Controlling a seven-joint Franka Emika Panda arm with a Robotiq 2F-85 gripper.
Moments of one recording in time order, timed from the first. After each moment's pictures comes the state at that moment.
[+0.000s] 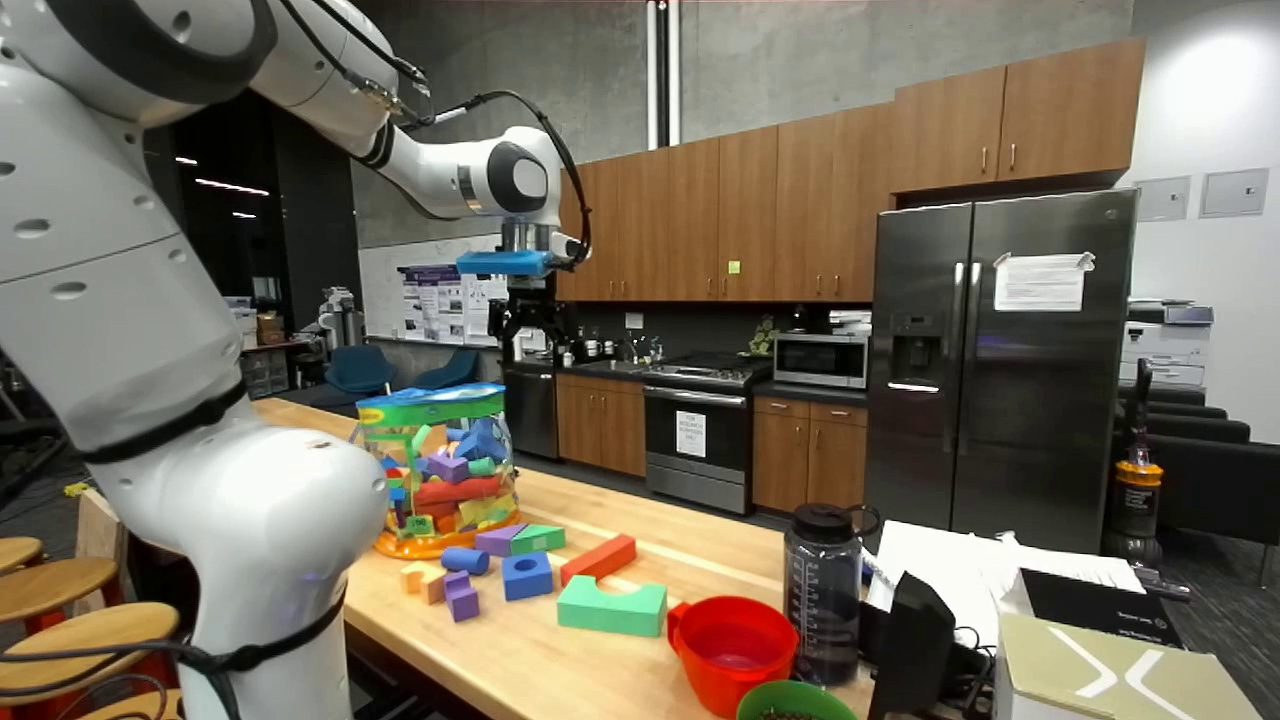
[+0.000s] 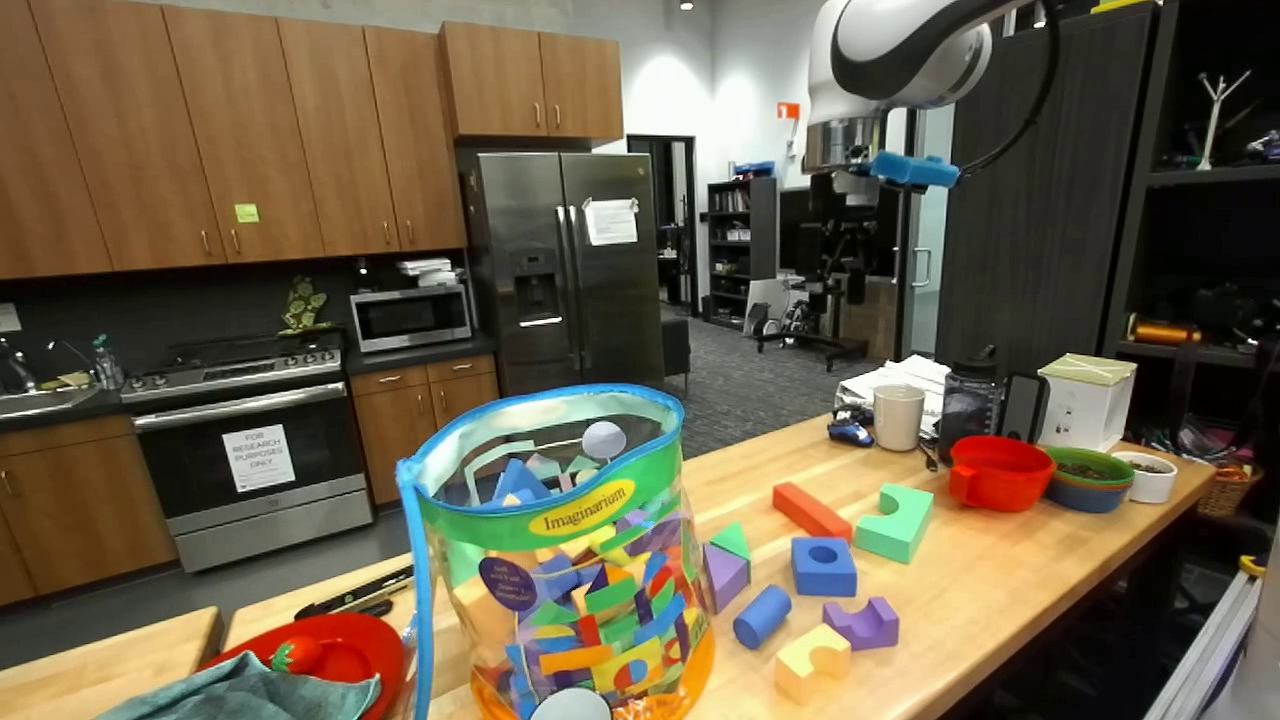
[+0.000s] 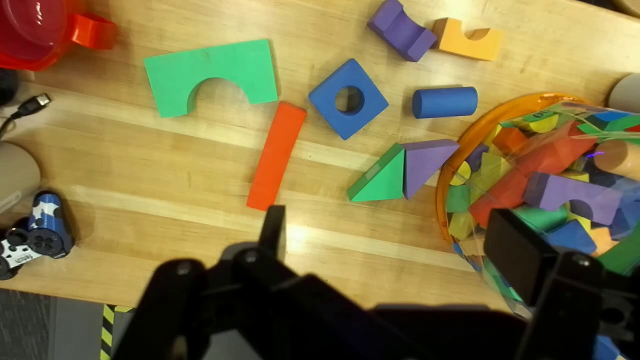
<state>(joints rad) 0.09 -0.40 0.04 -2.21 0.07 1.83 -0.03</state>
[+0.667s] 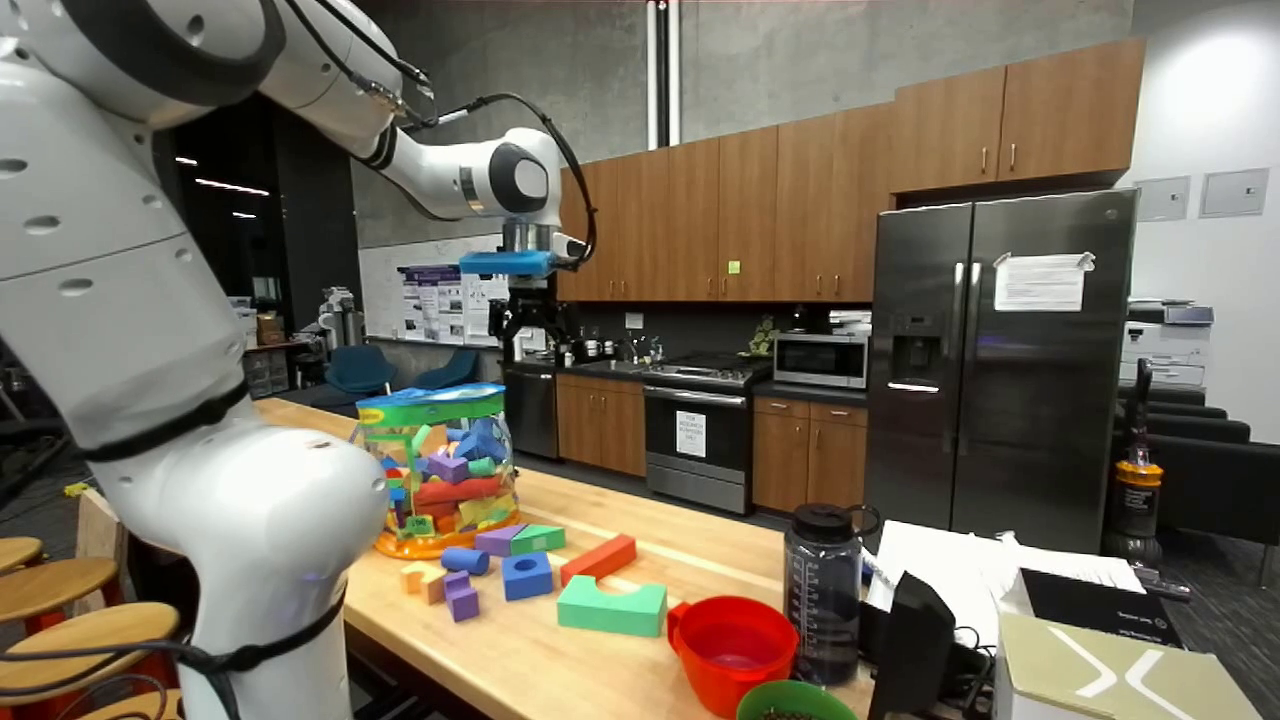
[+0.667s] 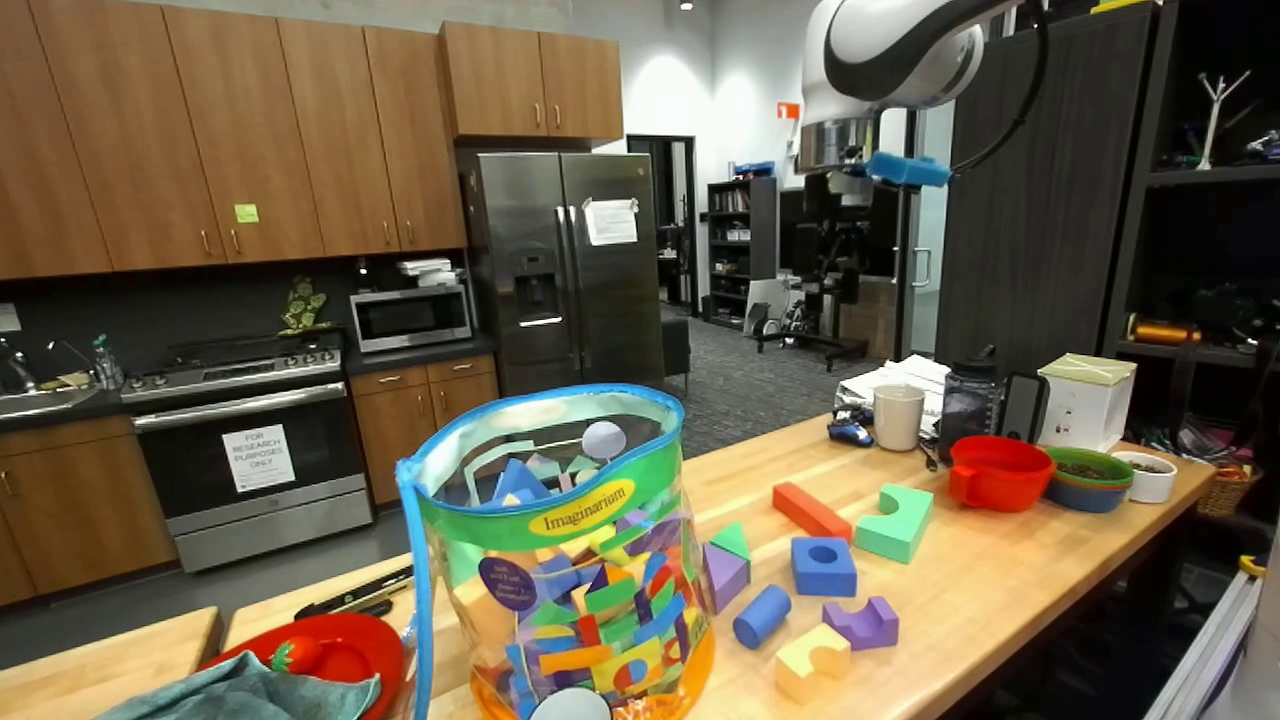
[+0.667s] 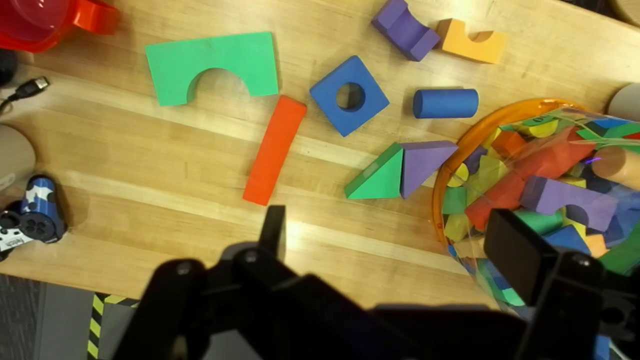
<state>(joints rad) 0.09 -0.37 0.05 -2.19 0.07 1.83 -0.07</state>
